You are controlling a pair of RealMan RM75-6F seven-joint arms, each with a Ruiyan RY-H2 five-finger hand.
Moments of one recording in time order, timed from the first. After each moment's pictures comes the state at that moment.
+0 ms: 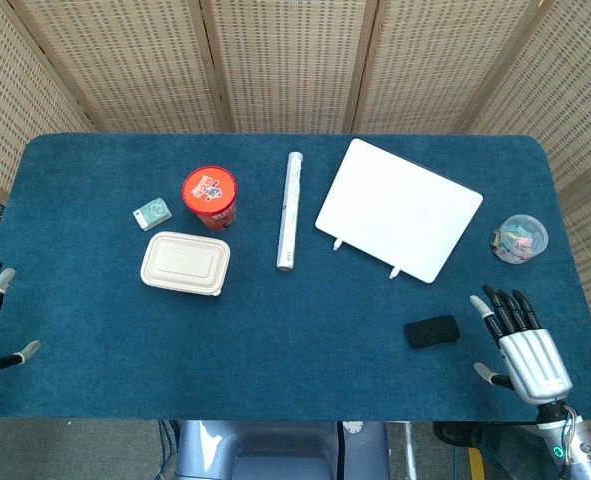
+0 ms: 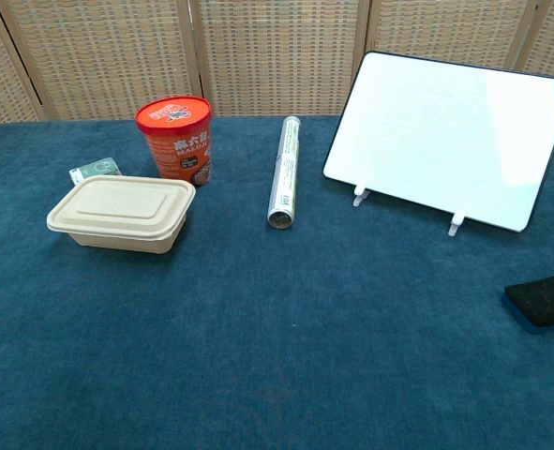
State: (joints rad) left arm -0.08 -1.10 -0.06 -1.65 1.45 1.50 0.08; right arm 0.16 -1.16 -0.02 -1.57 -1.65 1.49 -0.12
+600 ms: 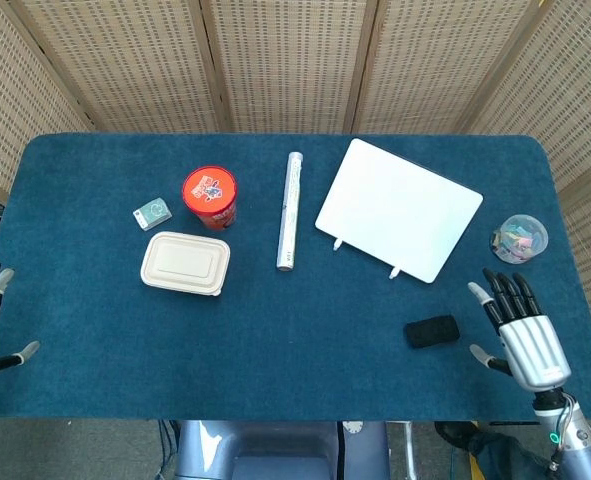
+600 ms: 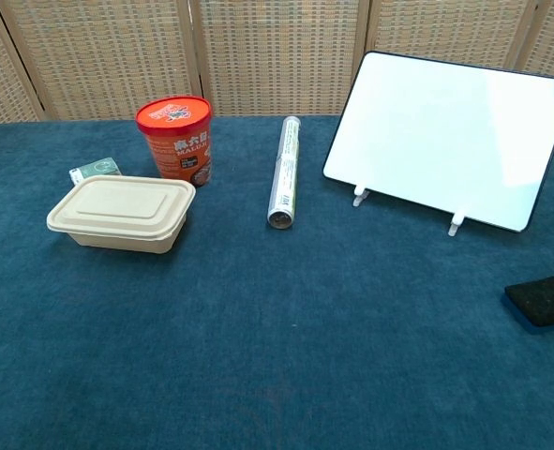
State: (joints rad) left arm -0.08 -1.09 -0.06 -1.65 1.44 1.49 0.07; right arm 0.21 -1.23 0.03 -1.45 -1.69 1.53 -0.01
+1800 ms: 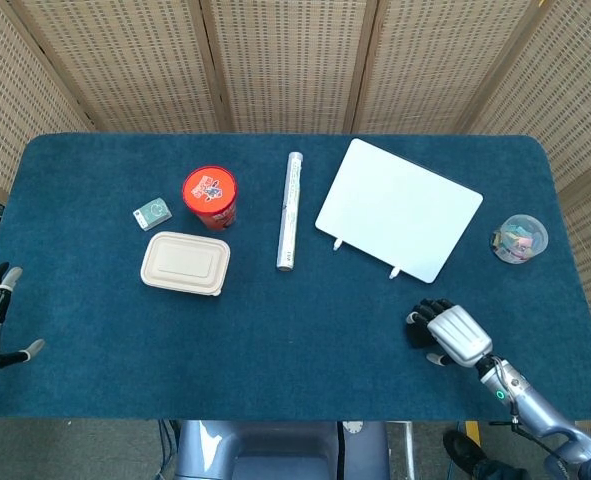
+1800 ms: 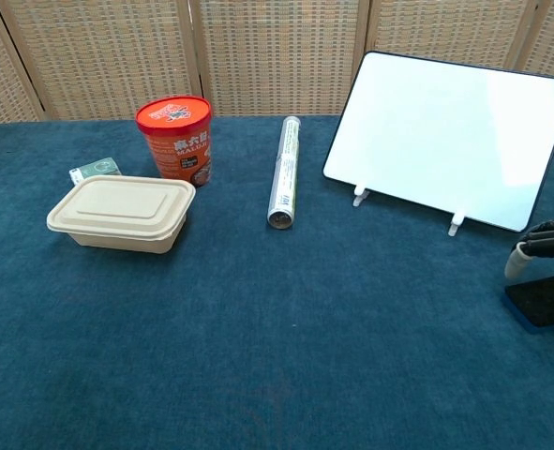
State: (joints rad) left arm -0.10 -1.11 -0.07 -1.66 1.40 1.45 0.13; right arm 0.45 -1.49 -0.10 -0.94 -1.80 1.23 0.24
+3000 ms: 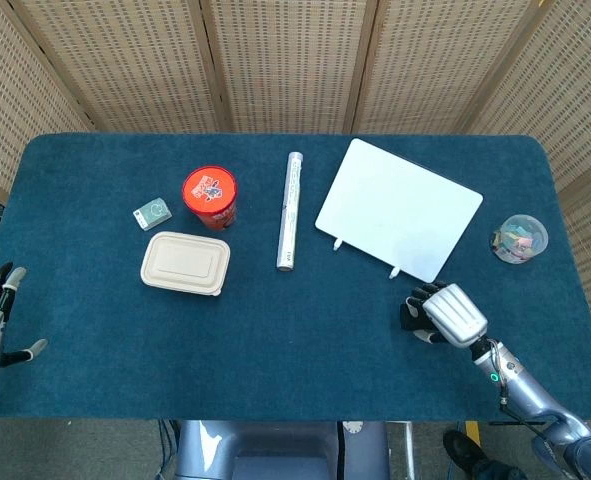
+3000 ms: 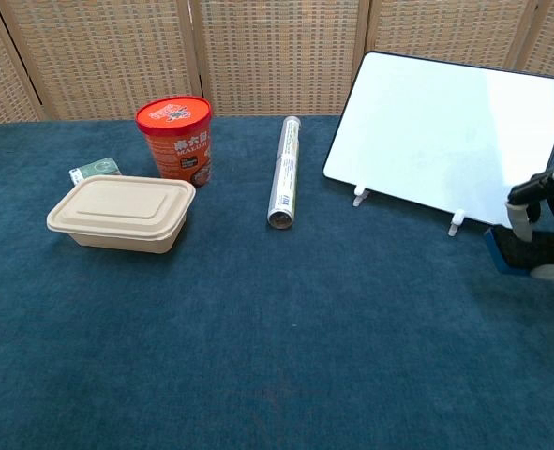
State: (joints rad) left arm -0.11 -1.12 -0.07 -1.66 1.38 1.43 0.15; right arm 0.50 -1.52 -0.05 -0.89 -1.78 1.37 0.28
